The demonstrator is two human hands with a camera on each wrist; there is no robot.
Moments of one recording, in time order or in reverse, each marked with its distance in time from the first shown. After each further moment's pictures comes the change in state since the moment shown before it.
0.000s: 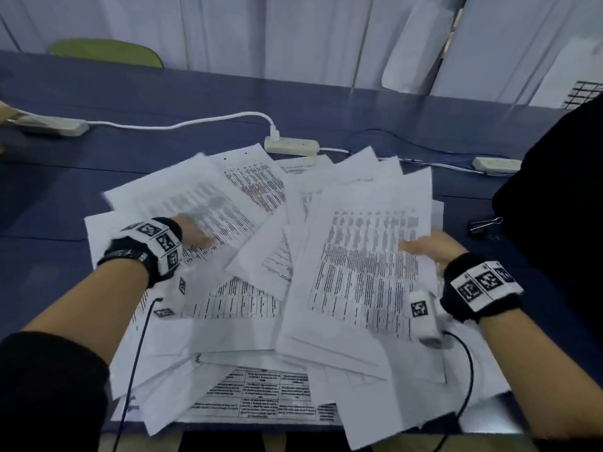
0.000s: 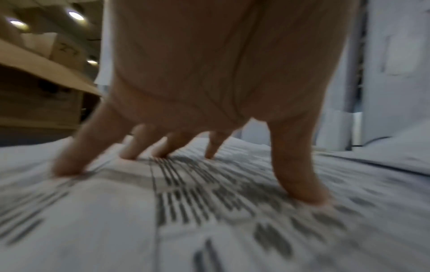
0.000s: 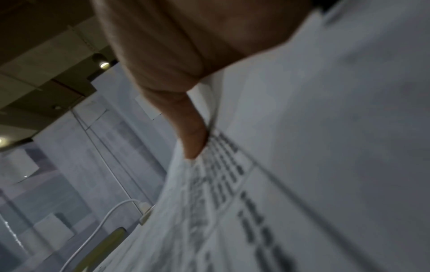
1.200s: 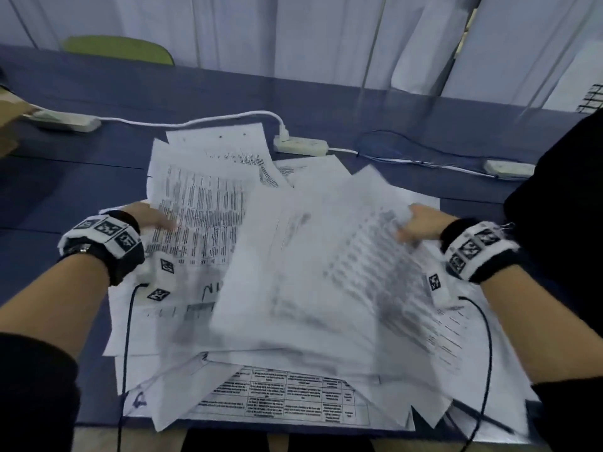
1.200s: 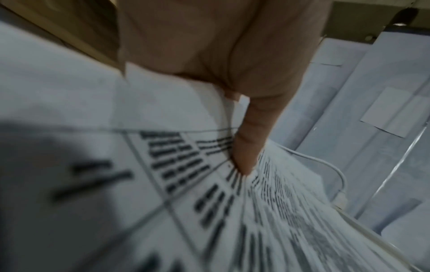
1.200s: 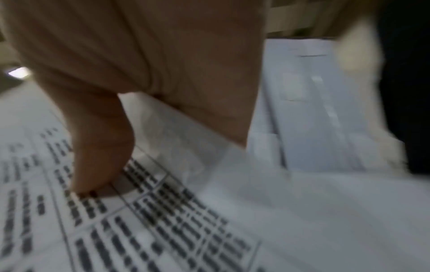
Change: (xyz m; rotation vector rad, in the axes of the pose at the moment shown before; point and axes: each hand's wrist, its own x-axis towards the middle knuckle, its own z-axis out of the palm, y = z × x) left_hand 0.016 -0.057 -0.027 -0.252 0.155 -0.174; right_hand 0.008 -0.051 0.004 -0.565 -0.078 -0.315
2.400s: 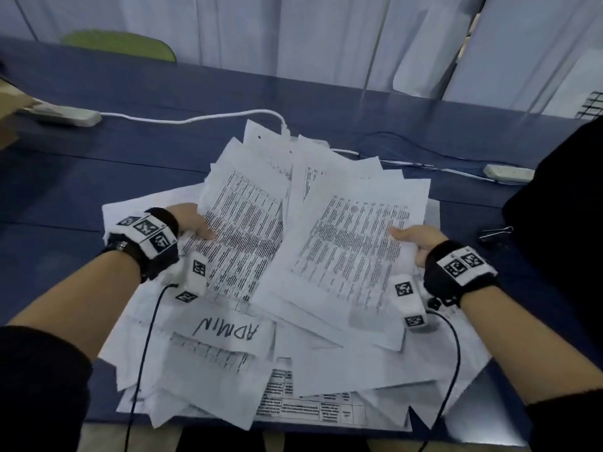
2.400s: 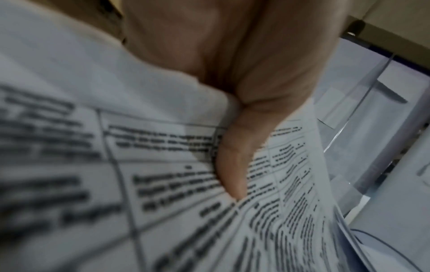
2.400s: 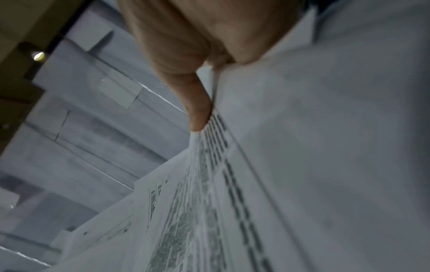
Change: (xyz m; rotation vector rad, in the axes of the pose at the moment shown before) left_hand -0.028 0.040 0.025 0.053 -0.156 0.231; right_hand 0.033 0.048 0.032 0.703 0.023 0.266
